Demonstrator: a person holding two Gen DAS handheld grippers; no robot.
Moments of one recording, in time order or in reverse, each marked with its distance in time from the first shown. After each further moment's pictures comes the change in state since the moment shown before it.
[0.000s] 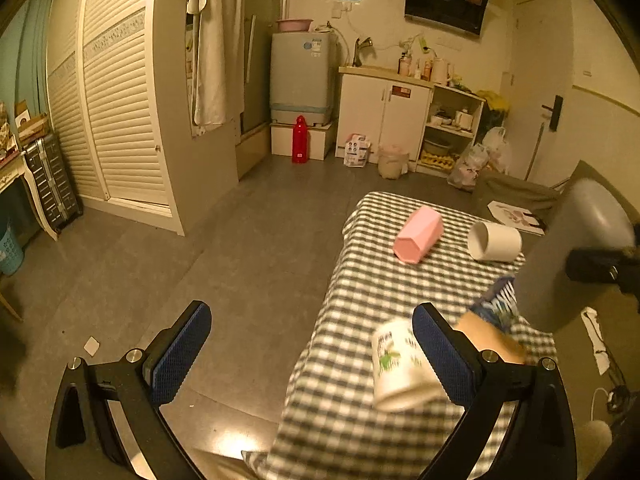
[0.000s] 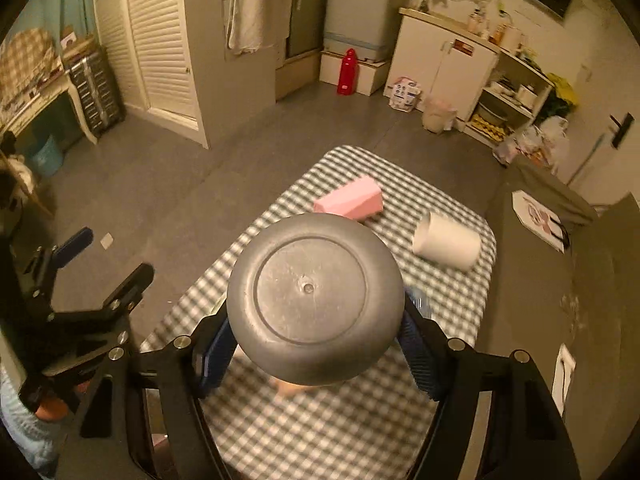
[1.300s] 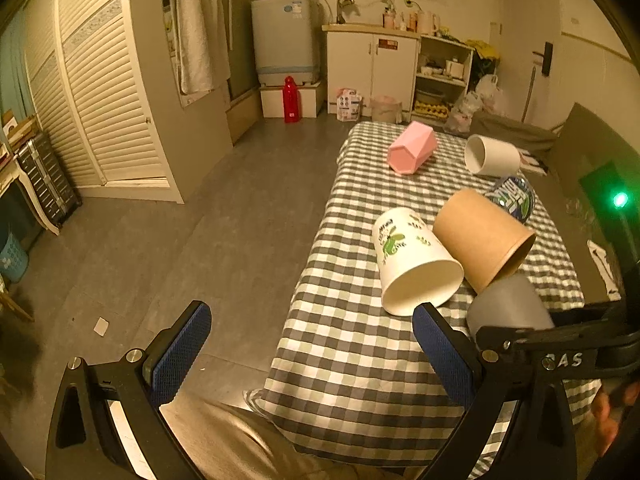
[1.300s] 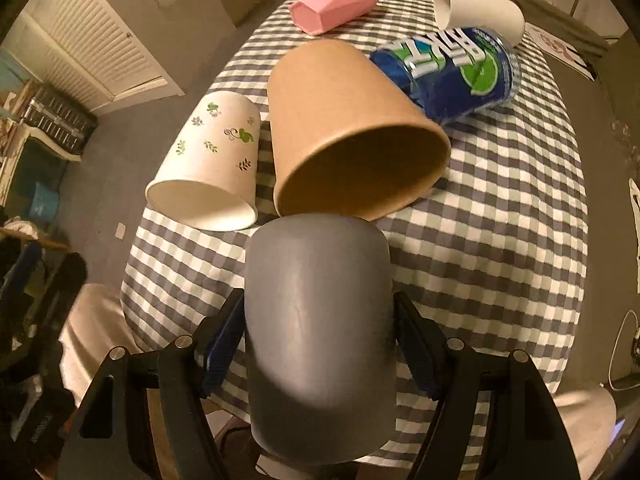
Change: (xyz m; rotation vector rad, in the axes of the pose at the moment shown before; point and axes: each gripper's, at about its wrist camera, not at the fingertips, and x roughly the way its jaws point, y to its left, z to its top) left arm 0.018 -0.016 -0.075 0.100 0.138 0.012; right arm 0.132 0.012 -0.120 0.333 0.309 0.137
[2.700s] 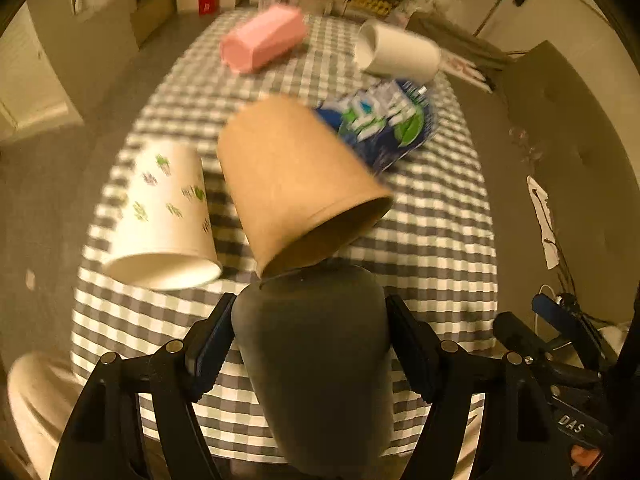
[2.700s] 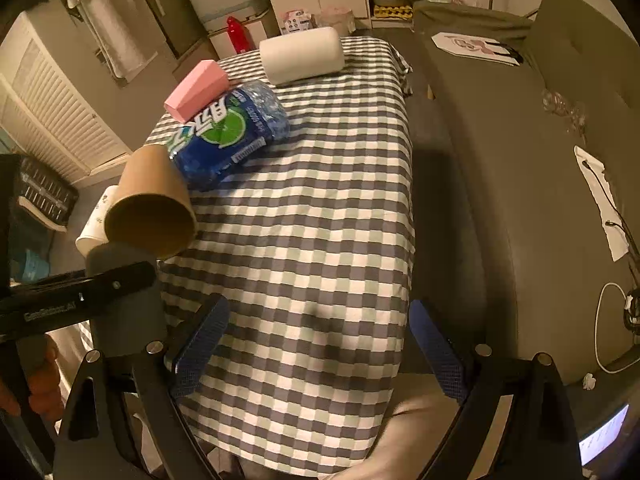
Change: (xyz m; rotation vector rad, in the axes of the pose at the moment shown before) left arm 0.048 -0.138 0.037 0.037 0.438 -0.258; right arm -0.068 -0.157 -0.040 0.156 -0.208 -0.046
